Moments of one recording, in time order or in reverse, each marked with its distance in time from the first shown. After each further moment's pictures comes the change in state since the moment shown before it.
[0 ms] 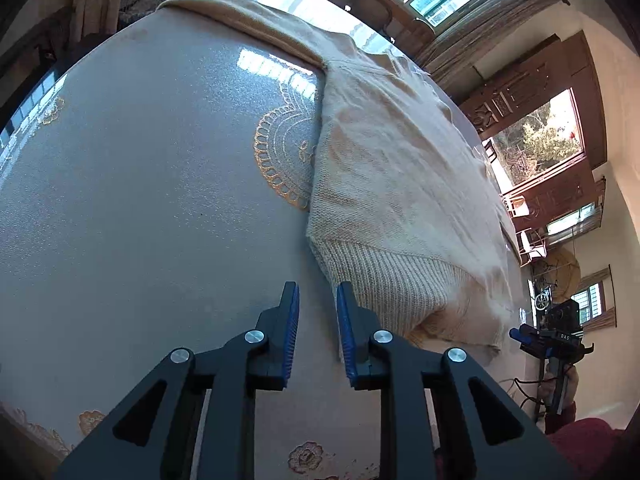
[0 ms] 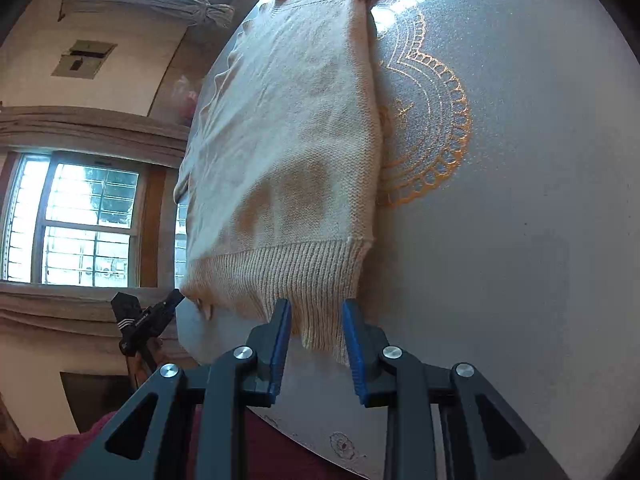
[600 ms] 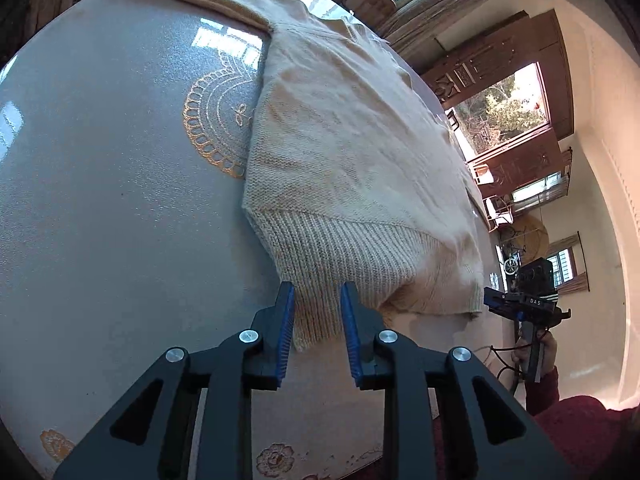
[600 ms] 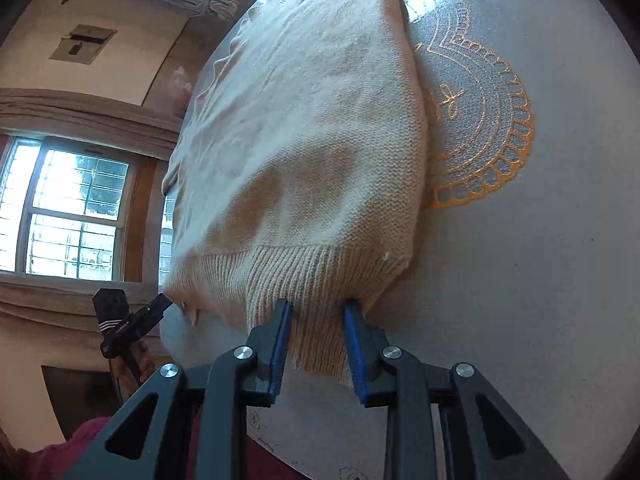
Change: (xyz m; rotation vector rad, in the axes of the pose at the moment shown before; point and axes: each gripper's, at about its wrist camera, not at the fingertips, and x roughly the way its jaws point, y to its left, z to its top) left arm 0.017 -0.012 -0.010 0.061 0.094 -0.153; right arm 0.055 0.036 0.008 -0.063 0.010 -0.080
